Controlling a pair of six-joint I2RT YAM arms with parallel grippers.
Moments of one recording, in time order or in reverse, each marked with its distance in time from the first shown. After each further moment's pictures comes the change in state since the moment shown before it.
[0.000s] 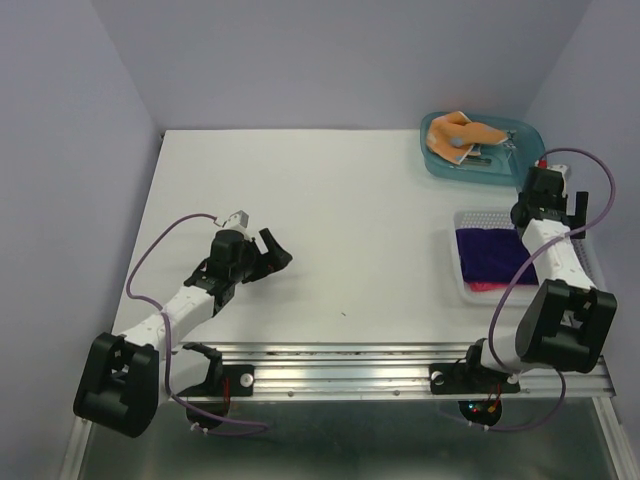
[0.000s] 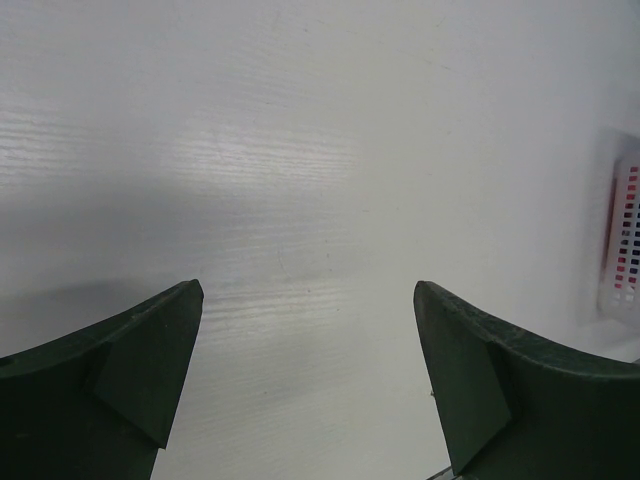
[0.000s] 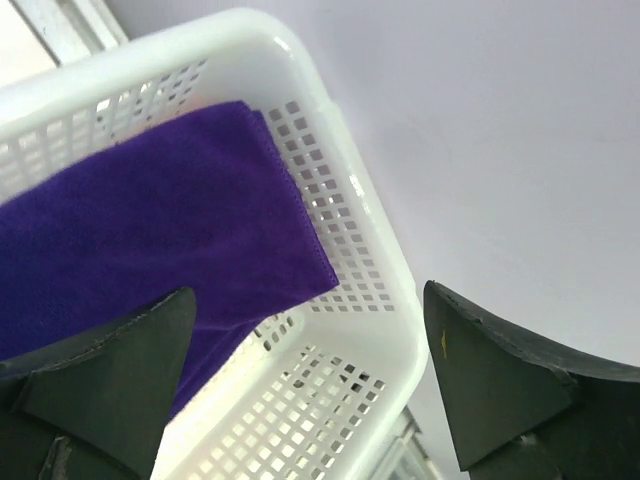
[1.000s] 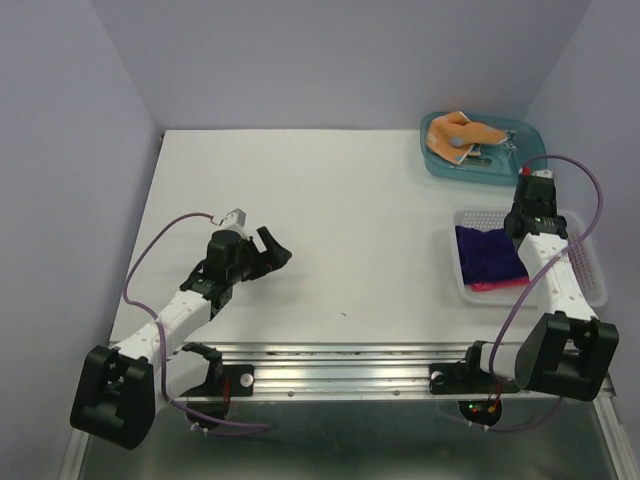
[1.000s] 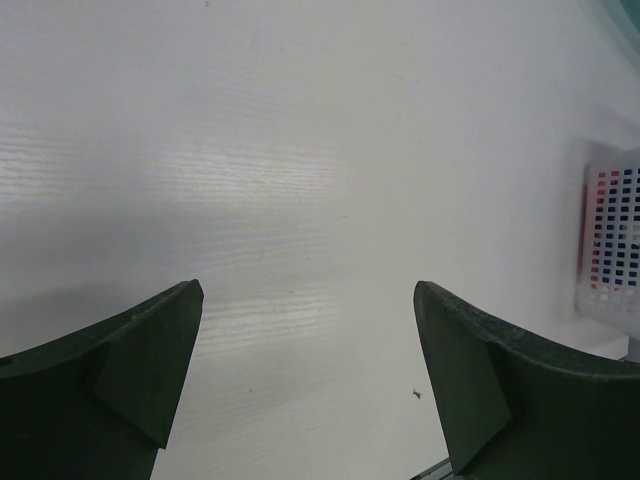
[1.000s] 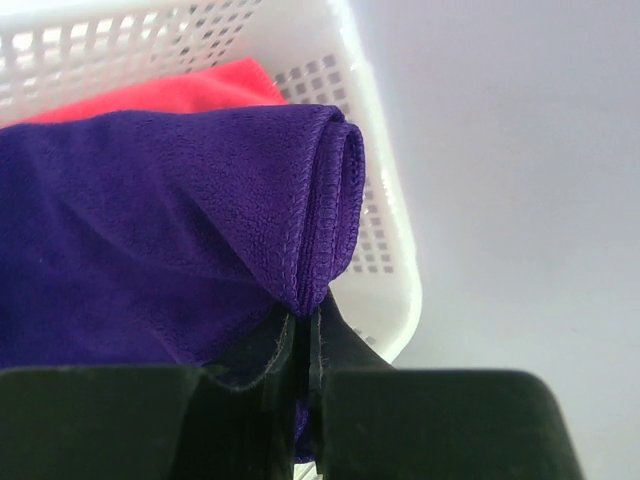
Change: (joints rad) left arm 0.000 -0.065 0.000 -0.016 0.000 -0.008; right arm 0.080 -0.155 -0.035 -0.175 -0.041 -0.016
